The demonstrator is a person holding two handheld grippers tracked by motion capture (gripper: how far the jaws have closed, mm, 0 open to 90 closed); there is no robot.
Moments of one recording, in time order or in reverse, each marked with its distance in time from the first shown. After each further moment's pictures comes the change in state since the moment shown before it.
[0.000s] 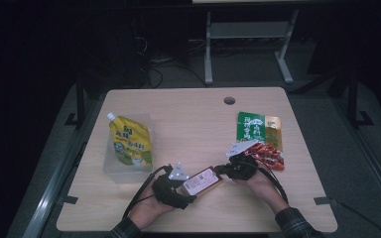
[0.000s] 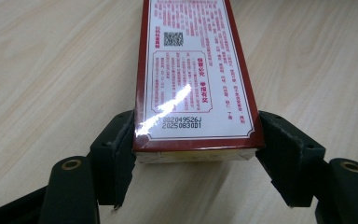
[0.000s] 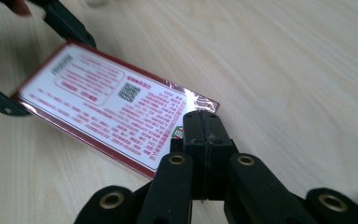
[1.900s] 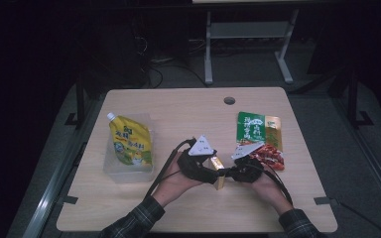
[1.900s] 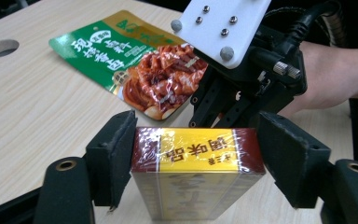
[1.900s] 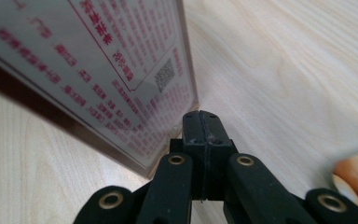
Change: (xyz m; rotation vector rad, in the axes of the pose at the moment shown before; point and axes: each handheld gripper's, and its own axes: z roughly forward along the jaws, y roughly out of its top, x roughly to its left) left arm -0.006 0.096 0.003 -0.281 -0.061 0.096; right arm -0.006 -0.017 -0.007 0.019 -0.008 0.035
